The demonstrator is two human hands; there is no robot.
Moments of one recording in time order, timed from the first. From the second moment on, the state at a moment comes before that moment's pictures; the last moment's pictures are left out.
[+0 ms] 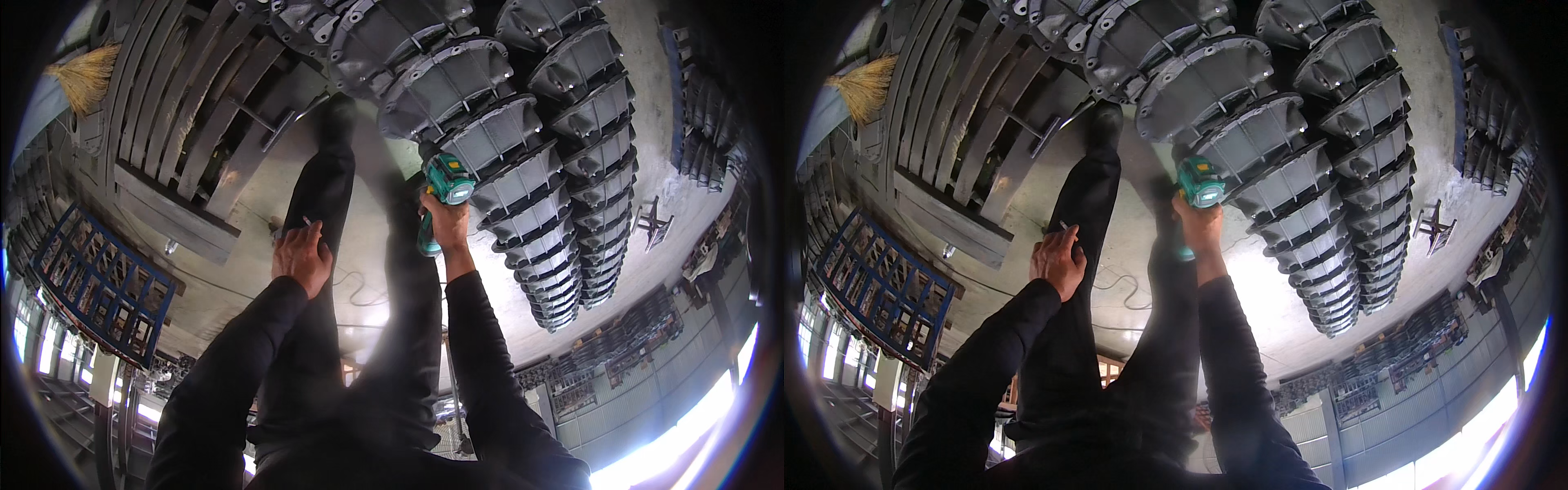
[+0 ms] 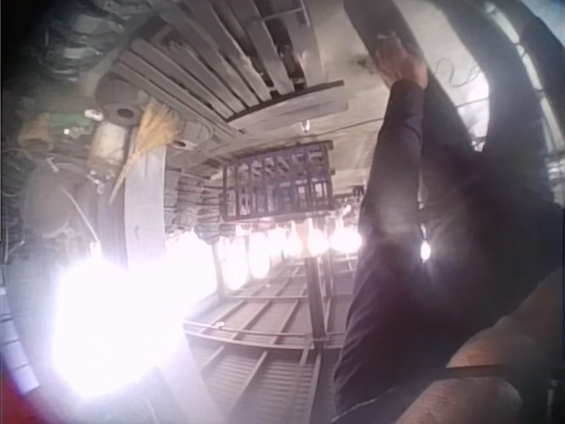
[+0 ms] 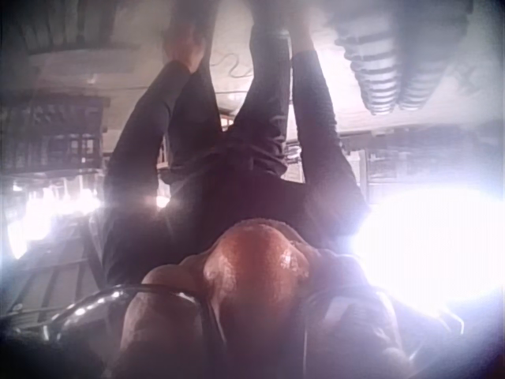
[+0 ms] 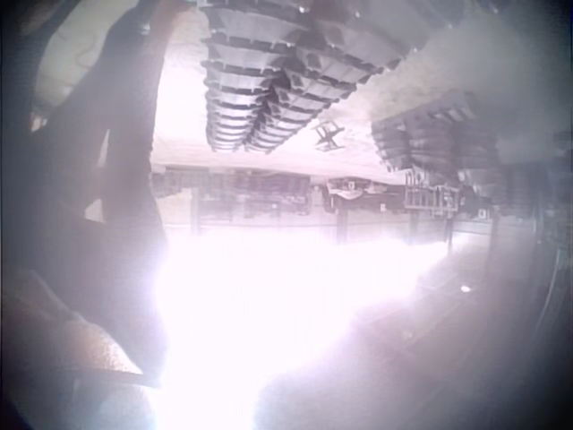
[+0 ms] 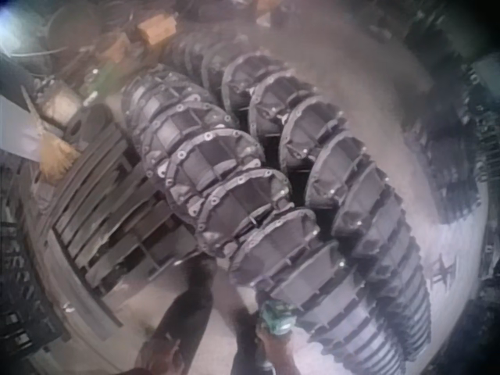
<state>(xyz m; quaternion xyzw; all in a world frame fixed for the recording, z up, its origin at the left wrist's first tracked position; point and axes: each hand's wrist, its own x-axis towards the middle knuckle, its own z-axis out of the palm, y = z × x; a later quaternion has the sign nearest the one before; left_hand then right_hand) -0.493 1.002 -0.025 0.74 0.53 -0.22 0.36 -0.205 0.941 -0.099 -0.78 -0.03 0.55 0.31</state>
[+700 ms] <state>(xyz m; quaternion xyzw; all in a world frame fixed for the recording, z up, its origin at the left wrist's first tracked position) -0.499 1.026 -0.025 0.72 0.54 -0.18 0.39 -0.226 0.963 -0.105 -0.85 -0.04 0.49 0.18</state>
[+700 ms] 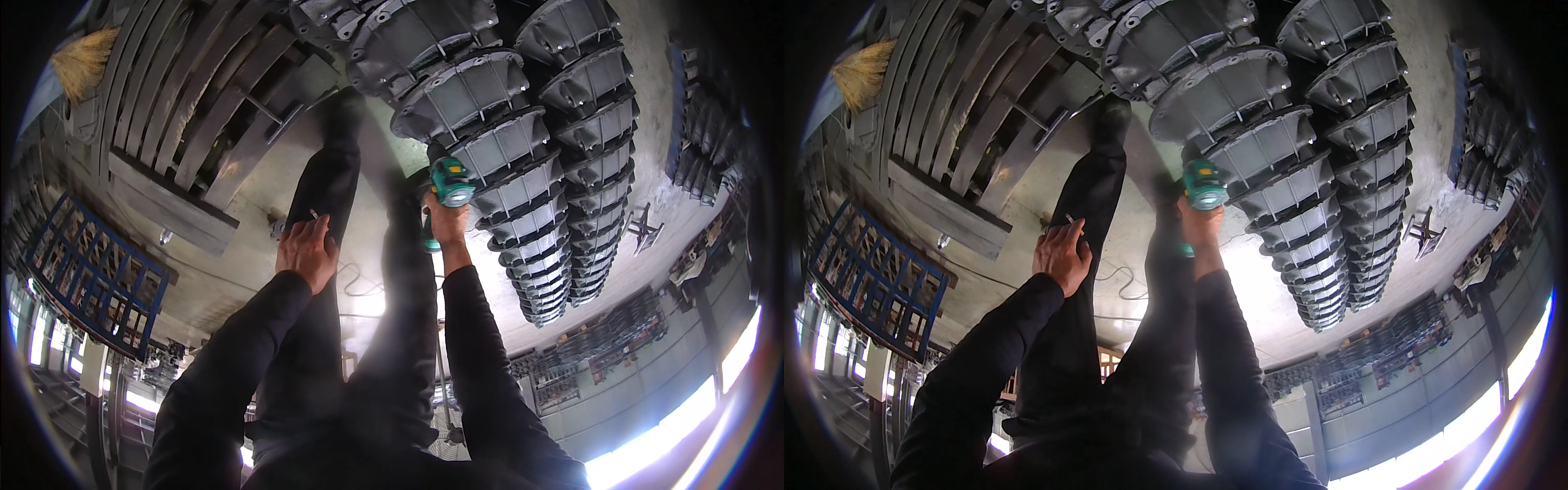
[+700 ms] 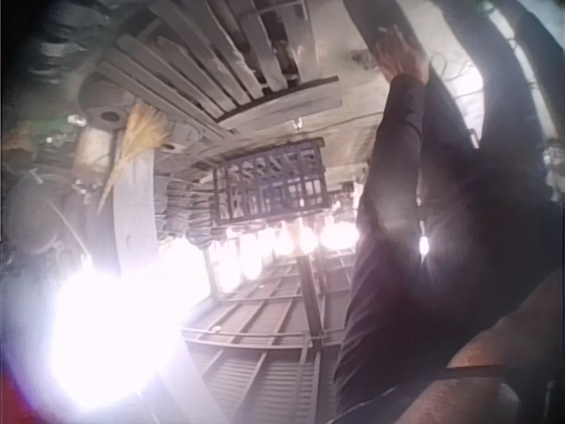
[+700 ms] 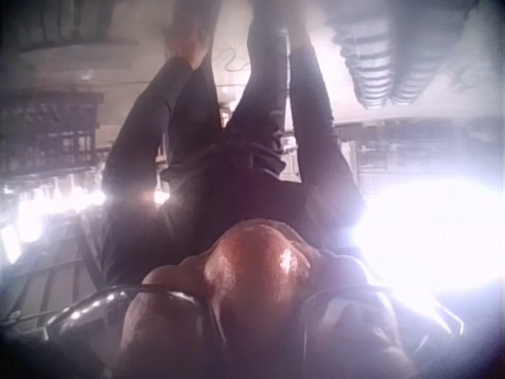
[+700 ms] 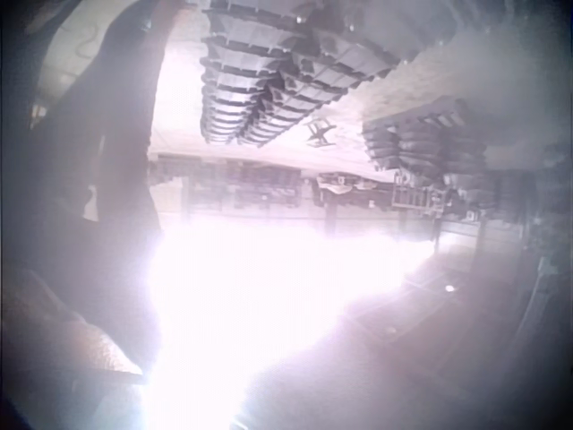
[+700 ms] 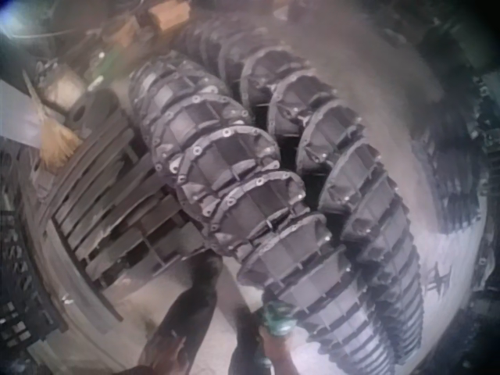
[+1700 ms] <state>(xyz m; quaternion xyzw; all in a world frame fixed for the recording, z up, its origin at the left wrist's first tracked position) -0.495 1.051 -0.028 0.71 0.52 -0.23 0.42 -0.227 0.974 -0.102 -0.86 -0.03 0.50 0.12</state>
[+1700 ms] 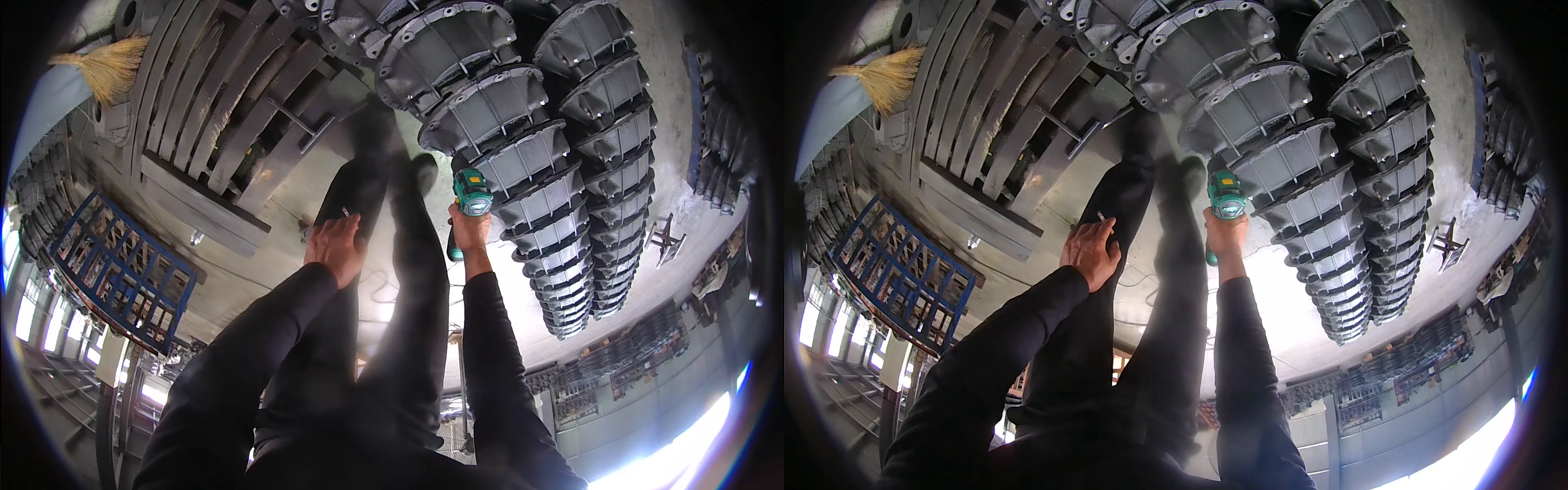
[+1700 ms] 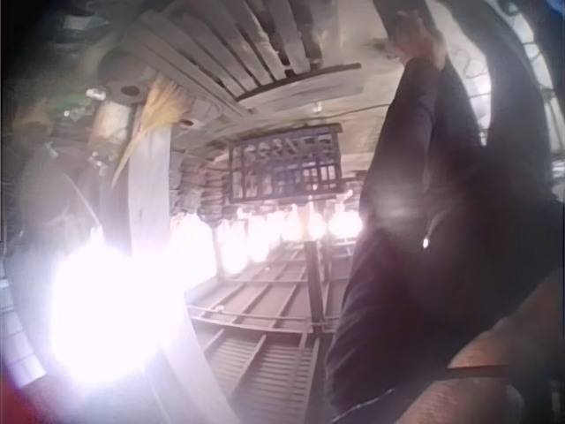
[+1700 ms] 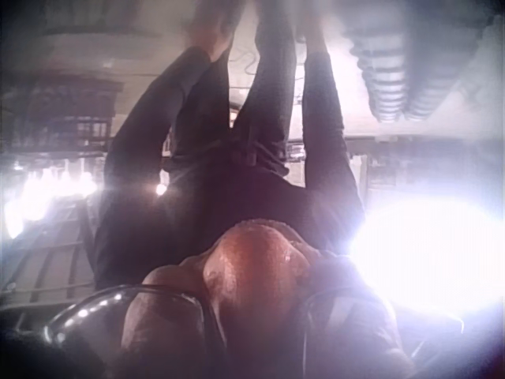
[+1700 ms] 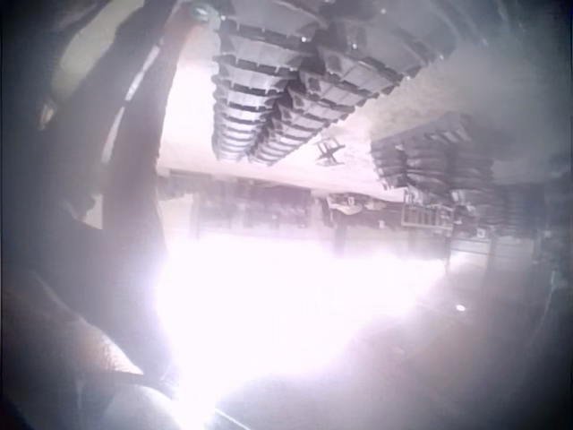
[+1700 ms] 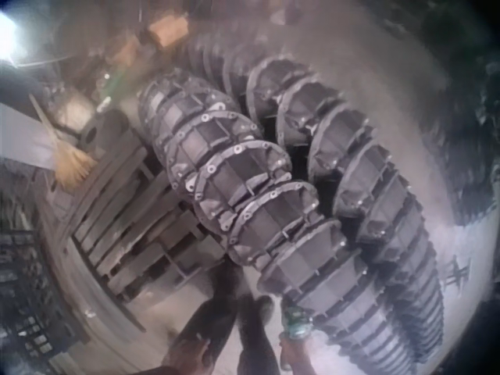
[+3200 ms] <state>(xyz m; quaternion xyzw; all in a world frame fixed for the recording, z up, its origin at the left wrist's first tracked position) -0.488 1.343 -0.107 0.52 0.56 0.12 0.63 -0.309 1.081 -0.116 -0.80 0.02 0.50 0.34</state>
